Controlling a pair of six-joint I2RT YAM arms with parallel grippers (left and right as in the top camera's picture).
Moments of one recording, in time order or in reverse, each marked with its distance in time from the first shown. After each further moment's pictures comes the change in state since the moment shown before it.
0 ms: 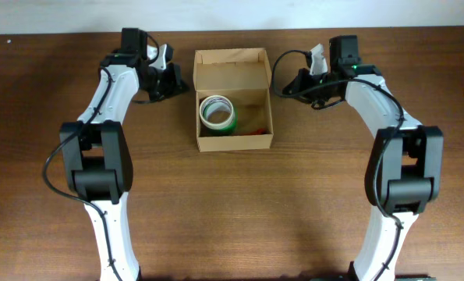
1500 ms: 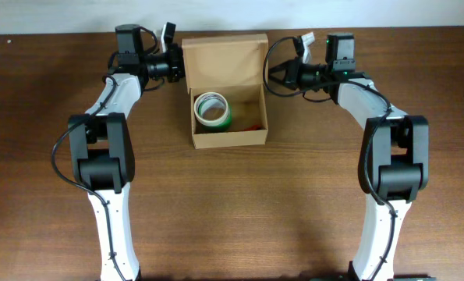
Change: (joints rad) left arm 0.018 0.126 -0.003 0.704 0.617 -0.396; right arm 0.000 0.104 0.001 0.487 -0.411 0.181
